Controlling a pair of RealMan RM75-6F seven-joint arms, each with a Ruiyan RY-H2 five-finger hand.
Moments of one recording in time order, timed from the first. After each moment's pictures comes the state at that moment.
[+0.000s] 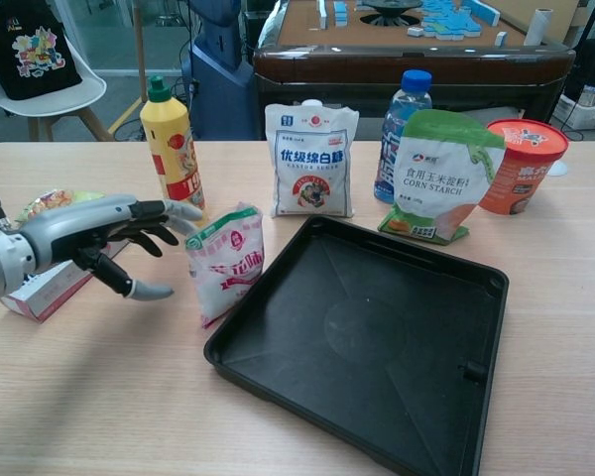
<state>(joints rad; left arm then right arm) -0.59 -1.54 -0.17 -1.46 1.29 0.84 -0.24 0.15 -1.02 0.15 -1.76 -1.42 1.46 0.16</state>
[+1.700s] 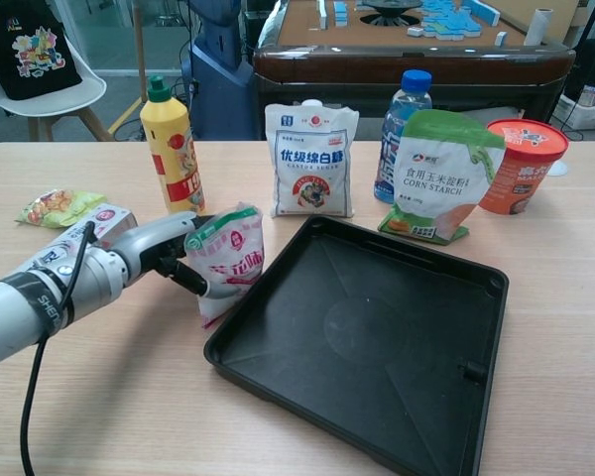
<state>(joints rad) -0.70 -1.85 -0.21 -1.07 1.27 0.80 -0.47 0.12 -1.01 0.15 -1.75 -1.39 1.44 0.17</state>
